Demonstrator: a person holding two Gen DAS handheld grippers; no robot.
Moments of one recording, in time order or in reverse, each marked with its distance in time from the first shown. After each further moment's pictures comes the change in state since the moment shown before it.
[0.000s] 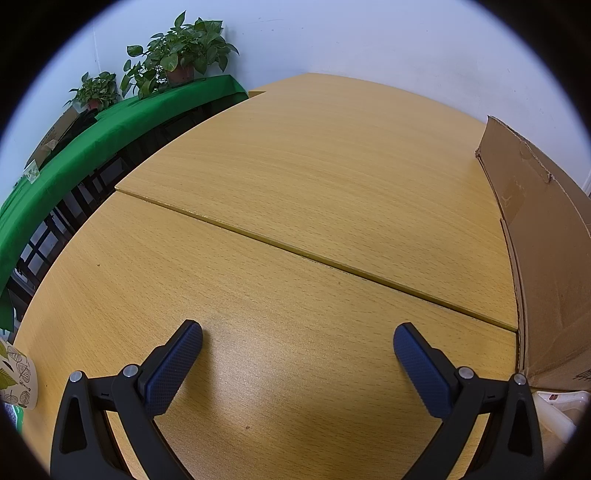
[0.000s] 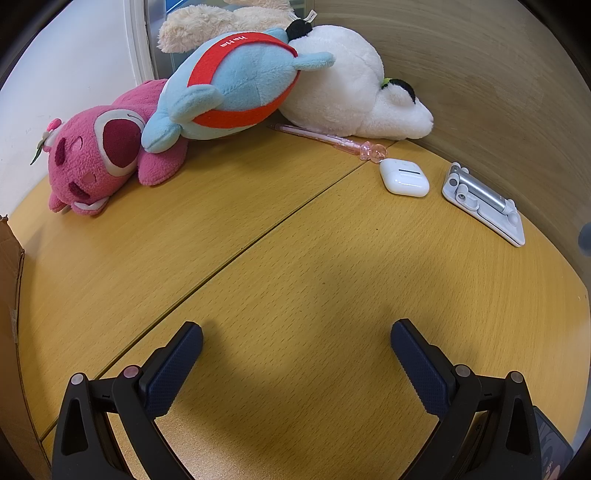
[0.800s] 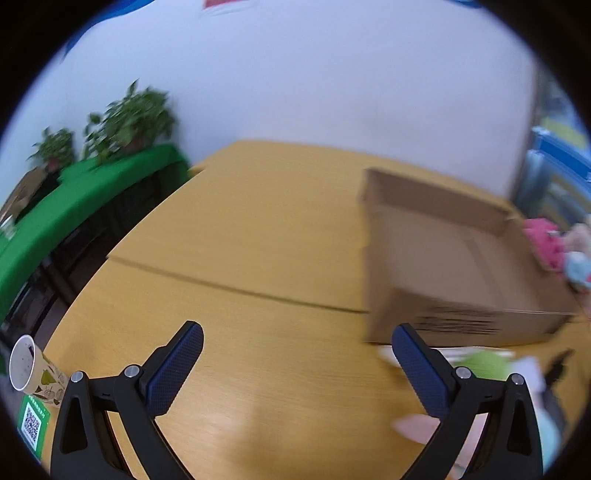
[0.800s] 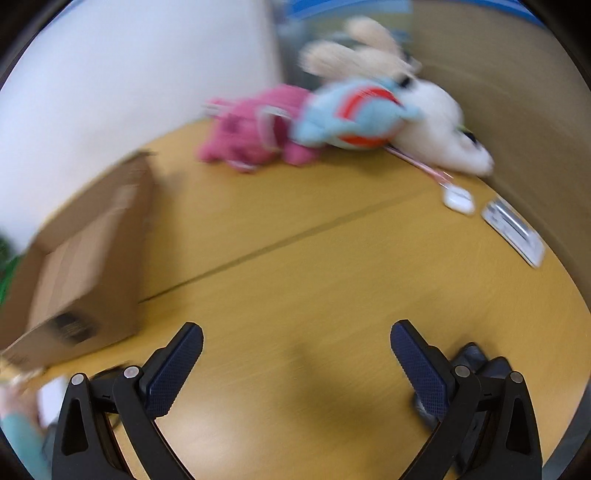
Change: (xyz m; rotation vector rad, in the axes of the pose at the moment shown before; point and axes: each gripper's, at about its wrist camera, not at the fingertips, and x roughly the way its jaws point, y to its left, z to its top) left arm -0.162 -0.033 -0.027 0.161 -0.230 -0.276; right arm -0.141 0.000 -0.066 -0.304 -0.022 0.402
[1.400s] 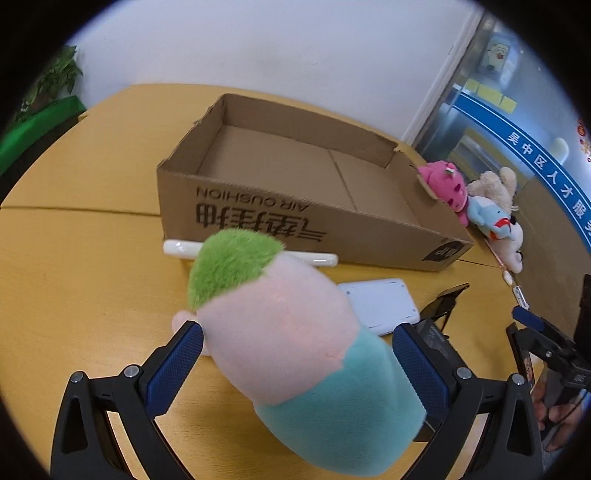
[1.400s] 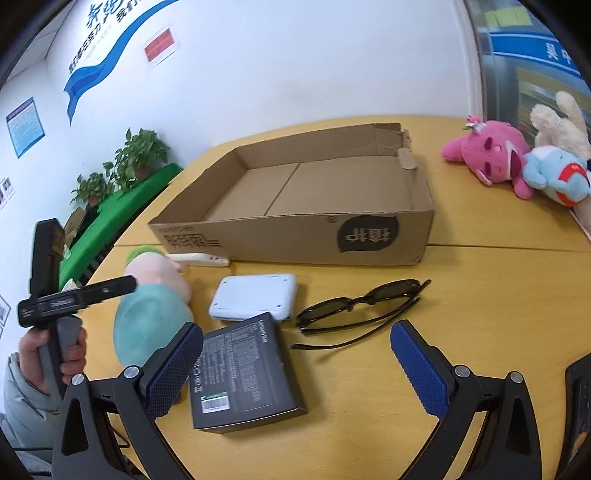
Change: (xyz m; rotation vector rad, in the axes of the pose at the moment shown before) left arm 0.016 -0.096 -0.050 0.001 0.243 -0.326; right arm -0.091 0.157 -0.098 -0.393 0.031 0.497
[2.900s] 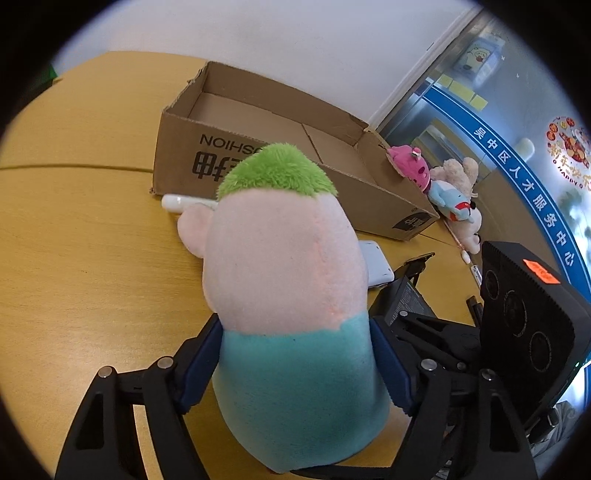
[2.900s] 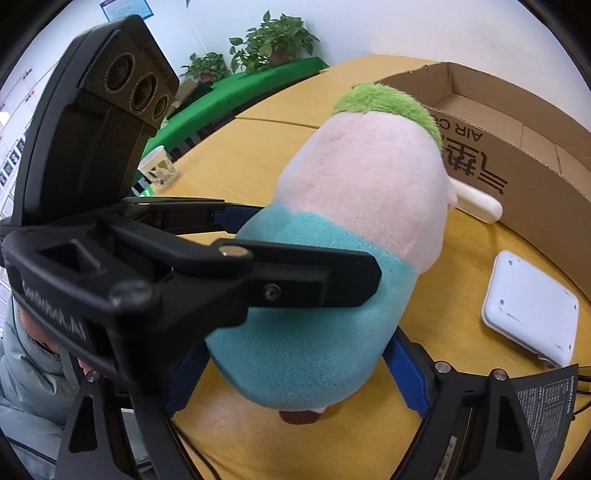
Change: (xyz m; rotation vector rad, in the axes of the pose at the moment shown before) left arm -0.011 0.012 -0.026 -0.003 0.086 -0.204; right arm 0.116 0.192 -0.039 -0.386 0.340 0.369
